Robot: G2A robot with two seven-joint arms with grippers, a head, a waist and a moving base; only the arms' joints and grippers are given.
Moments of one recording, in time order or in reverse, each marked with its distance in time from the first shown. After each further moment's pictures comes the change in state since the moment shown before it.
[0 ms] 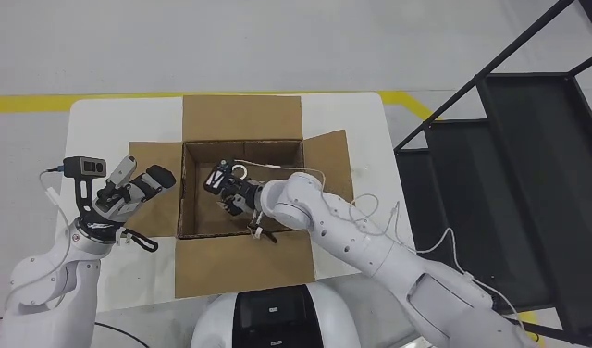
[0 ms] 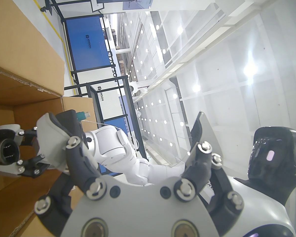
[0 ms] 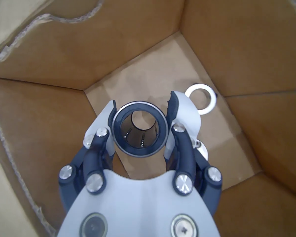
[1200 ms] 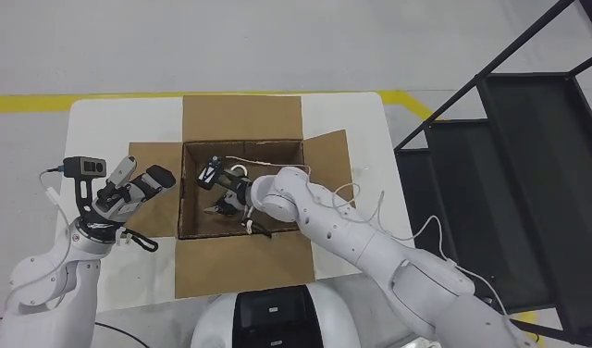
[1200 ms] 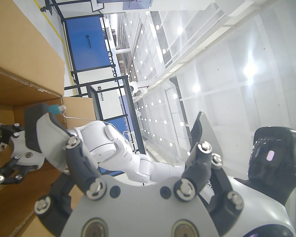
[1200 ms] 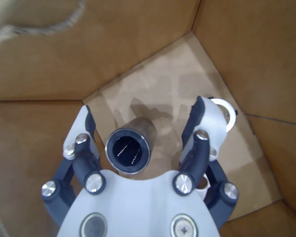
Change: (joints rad) left arm 0.000 0.000 0.000 0.000 0.000 0.000 0.000; right arm 0.061 -0.077 -0.003 0.163 0.045 -0.058 -0.061
